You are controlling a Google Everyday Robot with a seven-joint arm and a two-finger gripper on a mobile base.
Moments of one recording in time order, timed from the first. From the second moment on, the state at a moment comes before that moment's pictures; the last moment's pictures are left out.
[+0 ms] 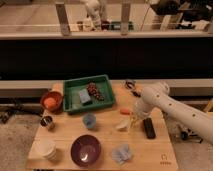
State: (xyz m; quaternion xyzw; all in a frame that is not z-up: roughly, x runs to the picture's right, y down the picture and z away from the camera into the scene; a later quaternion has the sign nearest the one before) arm 0.172 0.163 0.817 -0.26 -0.20 -0.29 0.90
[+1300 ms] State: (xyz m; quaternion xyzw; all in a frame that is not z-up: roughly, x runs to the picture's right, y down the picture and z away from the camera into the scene) arm 0.146 0.085 0.737 -0.20 -0.20 -0.35 0.89
